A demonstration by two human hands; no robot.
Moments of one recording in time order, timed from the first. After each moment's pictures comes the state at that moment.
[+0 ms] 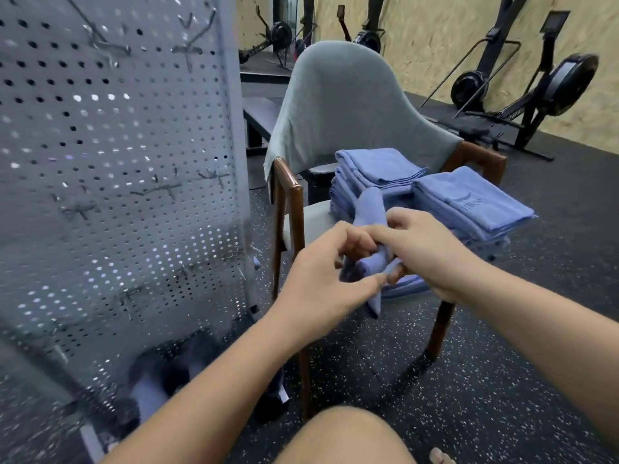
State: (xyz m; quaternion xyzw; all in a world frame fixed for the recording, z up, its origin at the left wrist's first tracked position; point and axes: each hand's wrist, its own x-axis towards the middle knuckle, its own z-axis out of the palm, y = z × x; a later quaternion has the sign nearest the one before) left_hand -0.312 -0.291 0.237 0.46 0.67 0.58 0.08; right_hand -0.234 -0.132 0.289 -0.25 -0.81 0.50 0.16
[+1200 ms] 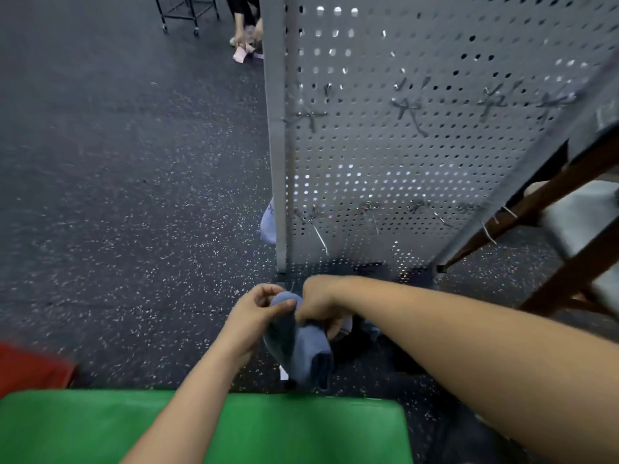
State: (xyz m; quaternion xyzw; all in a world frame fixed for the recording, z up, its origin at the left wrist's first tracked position) left_hand -0.405 -0.670 -0.027 -0.12 0.68 0.70 0.18; right_hand -0.443 -0.506 0.067 -0.03 -0.87 0.21 -0.45
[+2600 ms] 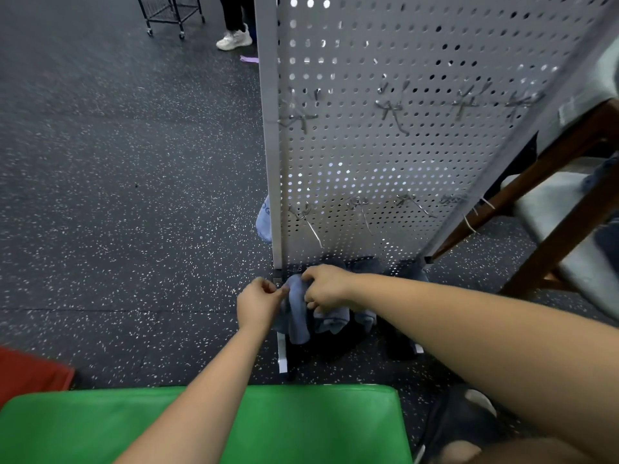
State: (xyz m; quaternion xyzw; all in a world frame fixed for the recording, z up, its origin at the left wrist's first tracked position) left_hand -0.433 -0.646 -0.052 -0.22 0.87 0.42 0.09; right_hand -0.441 -0.481 0.038 -0.05 -0.87 0.34 -0.36
